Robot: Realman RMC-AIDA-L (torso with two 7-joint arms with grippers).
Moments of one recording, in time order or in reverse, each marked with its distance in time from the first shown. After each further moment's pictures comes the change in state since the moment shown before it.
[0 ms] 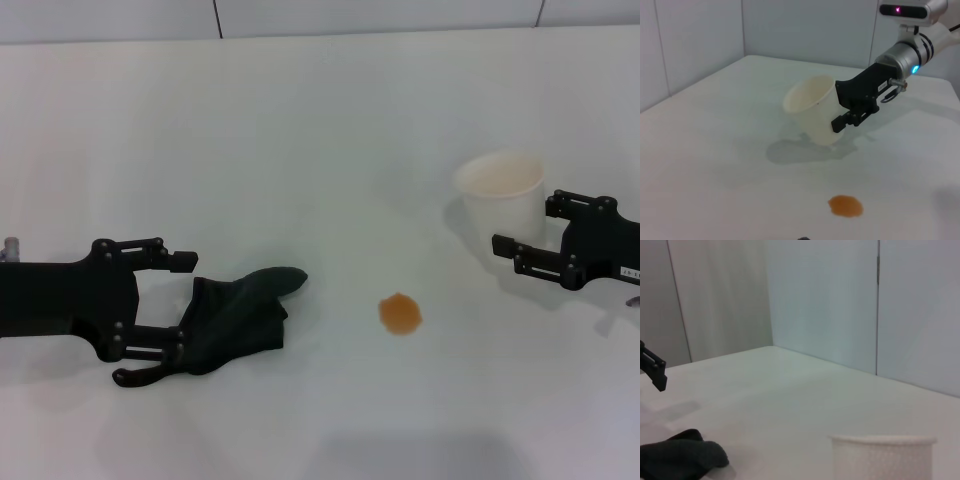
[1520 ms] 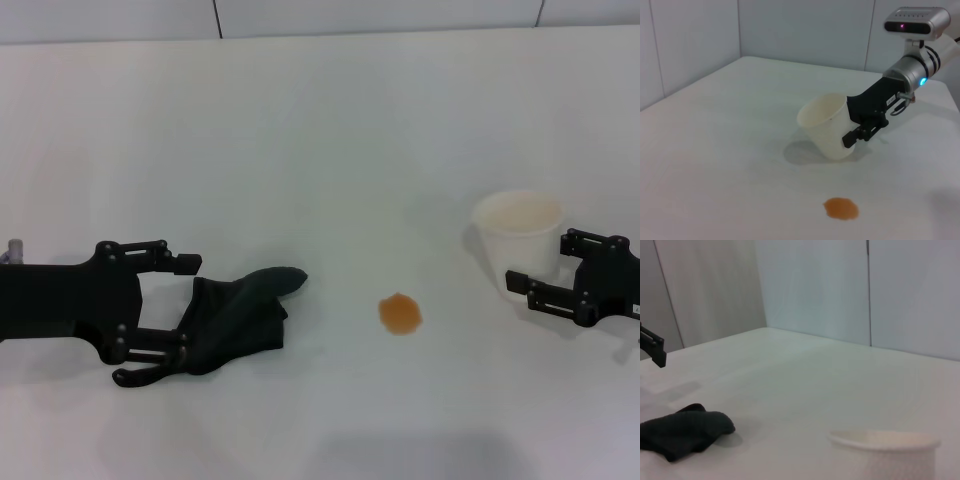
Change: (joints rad) left arm -0.002 -0.001 0.002 -0.006 0.000 0.006 0.001; right arm -0.049 -0.003 -0.006 0.039 -0.009 0.002 -0.005
